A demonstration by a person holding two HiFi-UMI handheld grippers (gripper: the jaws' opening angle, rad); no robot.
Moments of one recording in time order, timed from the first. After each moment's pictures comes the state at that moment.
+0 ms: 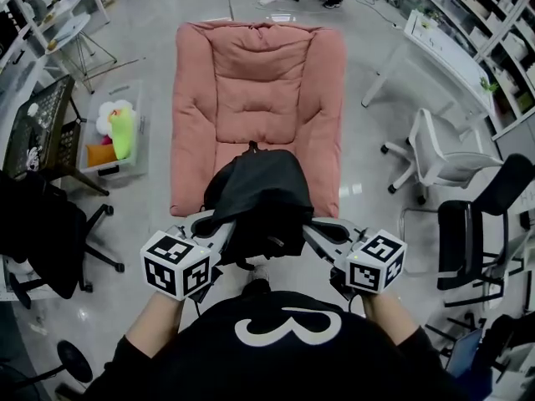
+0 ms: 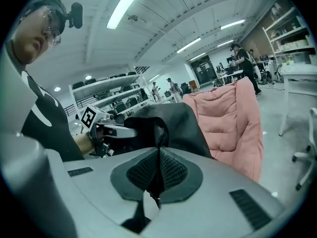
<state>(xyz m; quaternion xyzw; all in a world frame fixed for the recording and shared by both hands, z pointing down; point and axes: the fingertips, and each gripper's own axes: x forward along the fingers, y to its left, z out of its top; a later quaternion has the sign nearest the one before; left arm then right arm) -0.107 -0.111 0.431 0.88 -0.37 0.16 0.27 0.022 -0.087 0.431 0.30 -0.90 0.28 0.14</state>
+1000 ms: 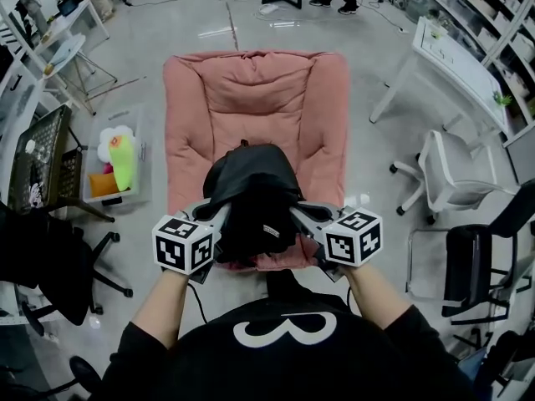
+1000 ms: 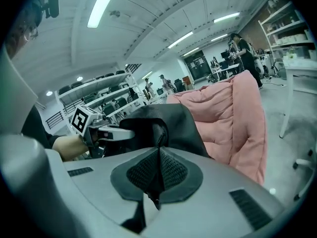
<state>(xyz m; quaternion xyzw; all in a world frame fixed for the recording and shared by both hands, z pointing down) -0.101 -0.311 0.466 0.85 -0.41 0.20 0.26 0.029 -0.293 0.466 0.32 -0.88 0.31 0.15</state>
